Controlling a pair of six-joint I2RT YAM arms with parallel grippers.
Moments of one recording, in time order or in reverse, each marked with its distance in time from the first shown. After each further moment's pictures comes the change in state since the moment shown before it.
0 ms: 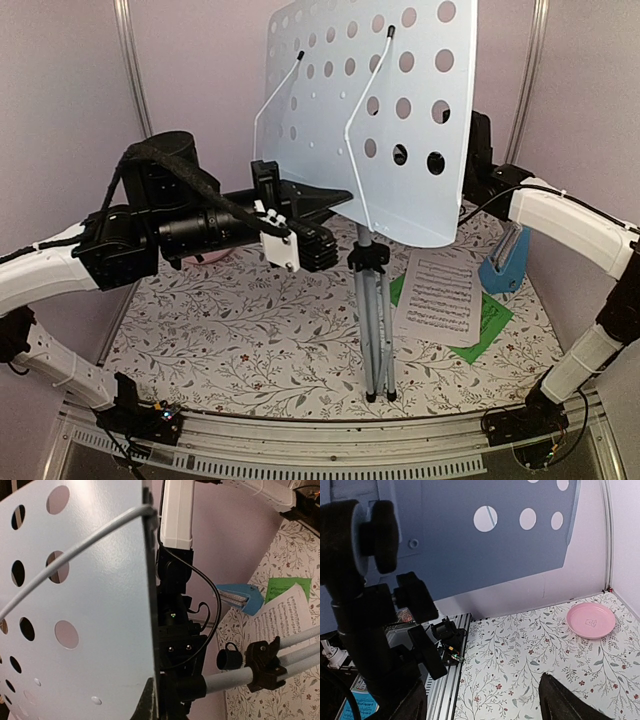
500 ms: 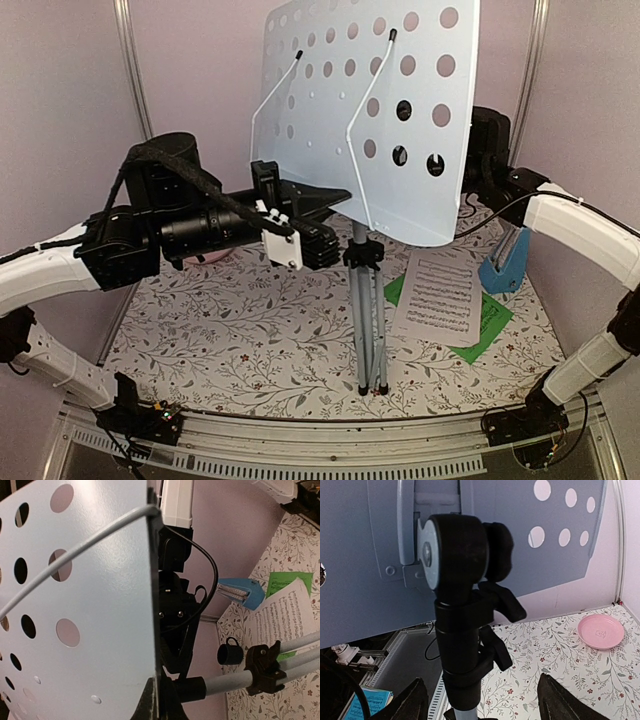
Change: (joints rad) left arm -0.002 0.000 -0.007 0.007 -0.008 0.001; right arm -0.014 -0.092 -0.064 0.065 -0.063 0.032
